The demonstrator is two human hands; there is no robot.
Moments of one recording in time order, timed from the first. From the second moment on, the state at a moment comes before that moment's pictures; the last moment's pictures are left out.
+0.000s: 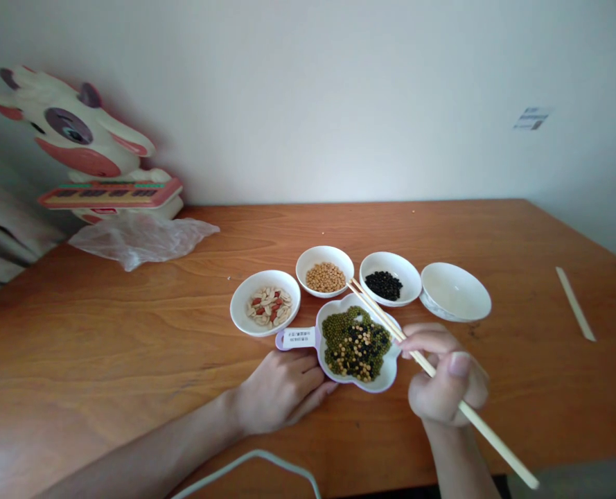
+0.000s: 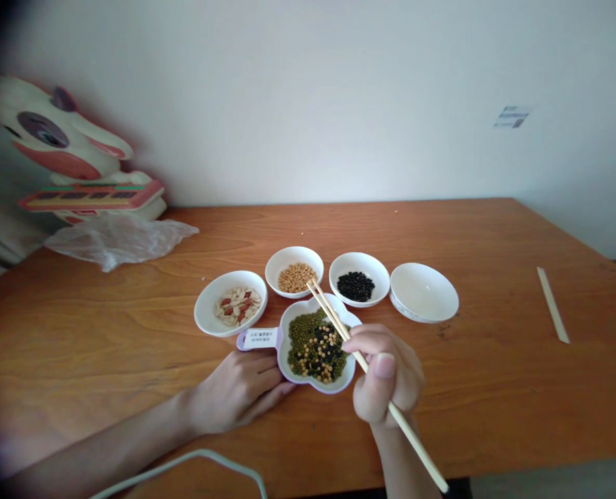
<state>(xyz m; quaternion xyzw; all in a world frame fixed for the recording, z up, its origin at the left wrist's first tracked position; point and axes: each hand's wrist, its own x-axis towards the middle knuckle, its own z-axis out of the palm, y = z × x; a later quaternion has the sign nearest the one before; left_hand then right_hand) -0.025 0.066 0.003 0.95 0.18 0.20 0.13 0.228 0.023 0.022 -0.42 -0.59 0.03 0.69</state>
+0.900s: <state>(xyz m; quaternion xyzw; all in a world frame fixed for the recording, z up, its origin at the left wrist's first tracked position) -0.027 0.068 0.000 0.95 0.19 0.19 0.15 0.251 -0.020 -0.003 -0.49 -0.48 0.18 0.70</state>
